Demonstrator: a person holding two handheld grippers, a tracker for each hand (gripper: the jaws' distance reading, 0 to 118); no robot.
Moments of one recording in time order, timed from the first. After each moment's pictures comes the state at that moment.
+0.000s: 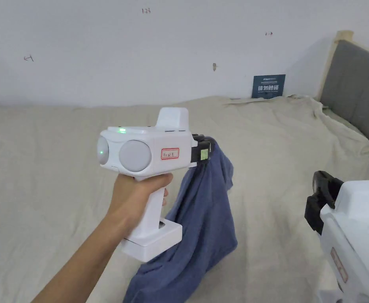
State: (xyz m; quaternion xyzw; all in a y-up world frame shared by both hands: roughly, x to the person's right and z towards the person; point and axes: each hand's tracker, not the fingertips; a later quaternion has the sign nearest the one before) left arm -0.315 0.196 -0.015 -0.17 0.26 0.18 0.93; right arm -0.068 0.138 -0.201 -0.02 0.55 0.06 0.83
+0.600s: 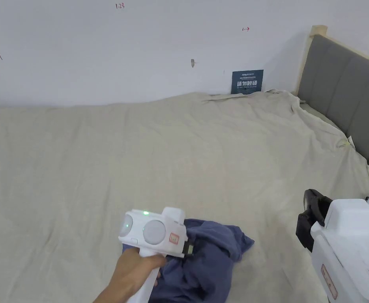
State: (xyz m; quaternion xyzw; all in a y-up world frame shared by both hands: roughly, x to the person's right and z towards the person) left arm -0.314 -0.015 -0.046 -0.44 0.27 0.27 0.81; right arm -0.054 0.108 -0.222 -0.06 0.53 0.08 0.84
